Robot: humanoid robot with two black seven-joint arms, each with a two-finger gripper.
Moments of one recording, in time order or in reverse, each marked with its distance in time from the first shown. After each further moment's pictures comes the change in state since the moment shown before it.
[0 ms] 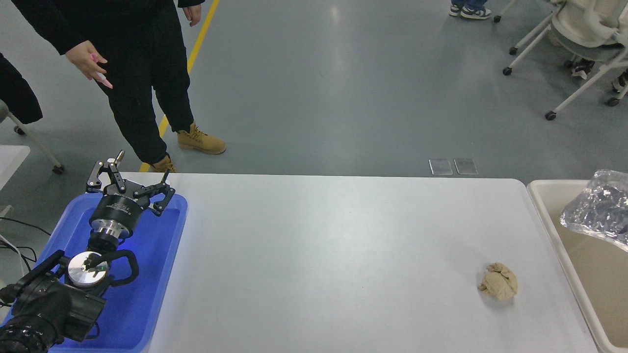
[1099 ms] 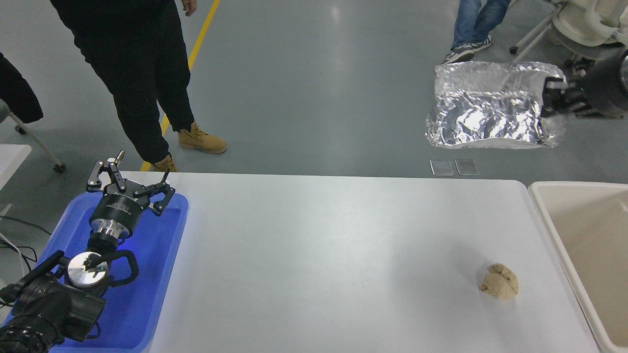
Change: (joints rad) left arm 0.000 0.000 0.000 -0.001 0.000 0.000 0.000; right arm 1.111 -0.021 -0.373 0.627 -0.328 0.441 0.050
